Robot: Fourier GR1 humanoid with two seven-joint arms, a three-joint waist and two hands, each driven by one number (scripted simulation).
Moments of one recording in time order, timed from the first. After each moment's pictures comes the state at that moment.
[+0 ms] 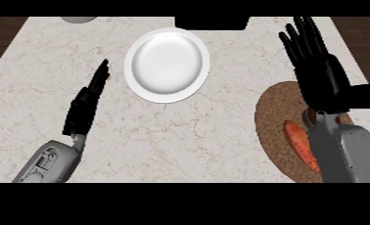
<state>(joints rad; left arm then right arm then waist) -0.26 0.41 -0.35 -1.31 0.18 0.33 -0.05 -0.35 -0.20 -0.01 -1.59 -0.38 0.01 0.03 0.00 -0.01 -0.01</state>
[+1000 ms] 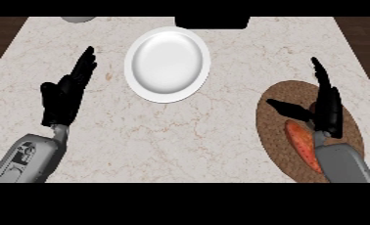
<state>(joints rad) -0.28 0.45 -0.26 -1.40 0.22 0.26 0.06 -0.21 -0.32 0.09 -1.33 0.32 -0.53 0.15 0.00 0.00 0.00</state>
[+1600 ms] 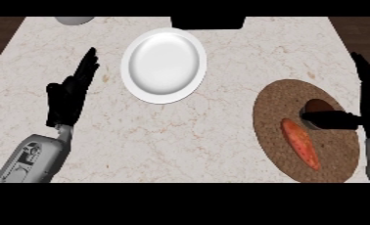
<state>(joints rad) -0.28 0.42 -0.24 -1.39 0.19 0.27 0.06 -0.14 -0.59 0.12 -1.71 0.50 -0.23 0.69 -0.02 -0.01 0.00</state>
